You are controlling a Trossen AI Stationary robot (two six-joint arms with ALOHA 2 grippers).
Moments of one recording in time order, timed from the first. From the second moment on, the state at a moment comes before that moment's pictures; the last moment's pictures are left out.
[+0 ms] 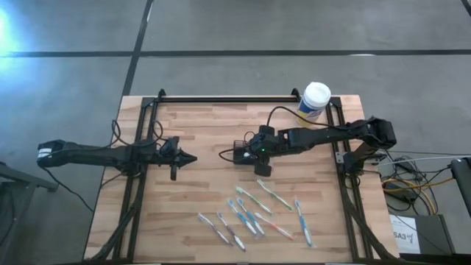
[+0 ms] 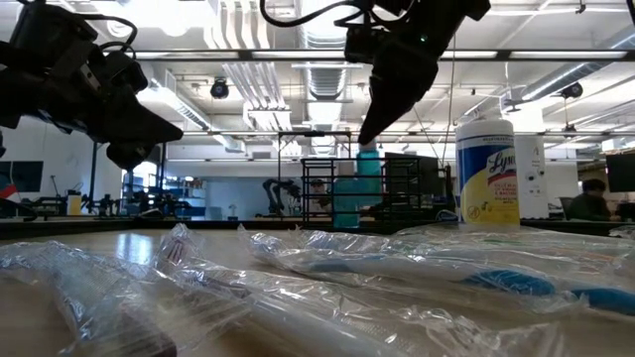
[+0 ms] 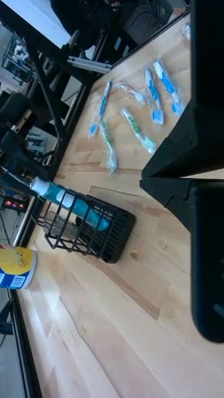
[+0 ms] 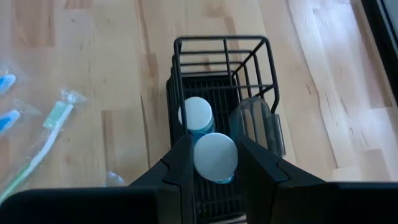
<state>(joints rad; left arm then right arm) 0.08 0.52 0.04 0.29 0.03 -0.36 -0.01 1.64 1.21 -0.56 0.20 0.06</state>
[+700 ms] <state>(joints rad) 0.08 0.52 0.04 0.29 0.03 -0.36 -0.03 1.63 1.12 -0.47 0.20 0.12</state>
